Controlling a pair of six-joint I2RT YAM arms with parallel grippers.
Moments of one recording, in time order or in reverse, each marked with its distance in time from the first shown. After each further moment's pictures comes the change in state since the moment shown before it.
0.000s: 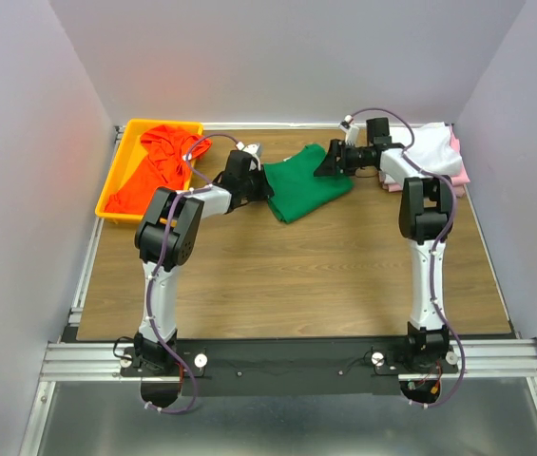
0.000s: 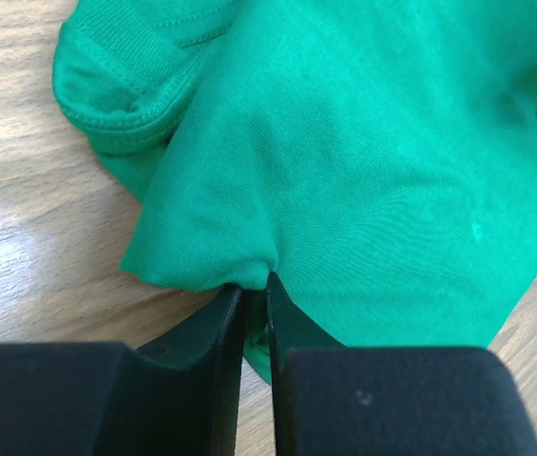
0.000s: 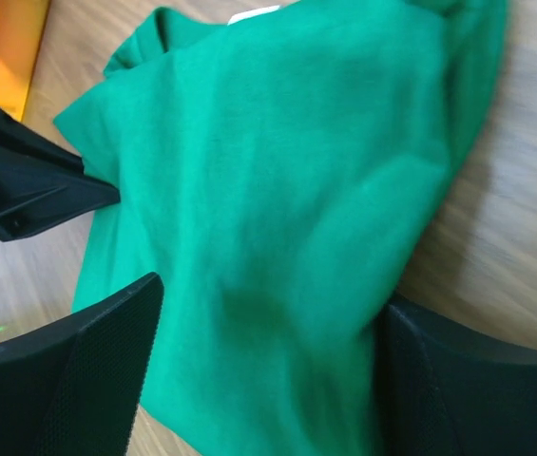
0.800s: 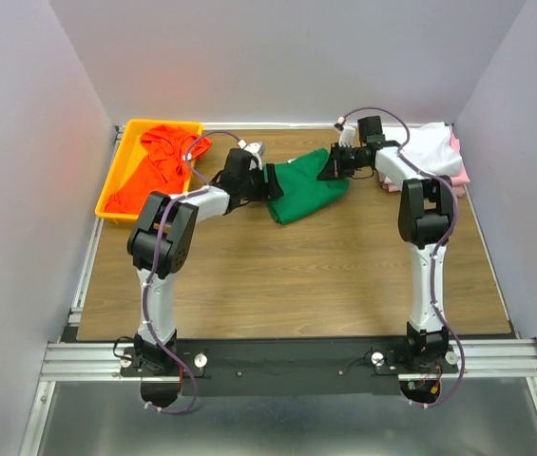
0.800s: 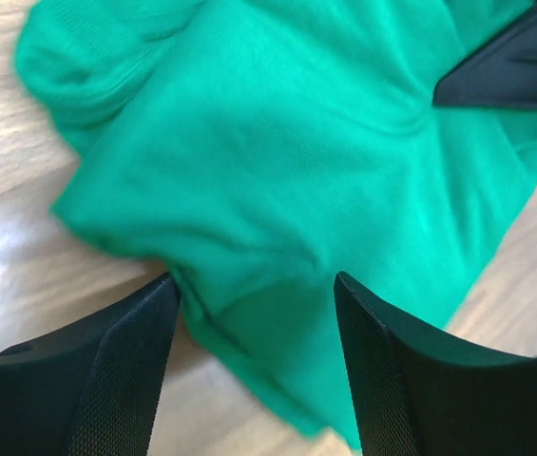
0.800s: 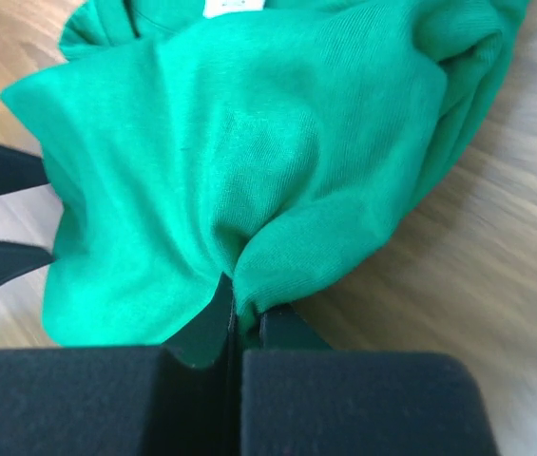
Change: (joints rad) left arm -0.017 -0.066 -0.035 -0.024 0.019 0.023; right arm 0.060 -0.066 -0.058 -0.071 0.174 -0.008
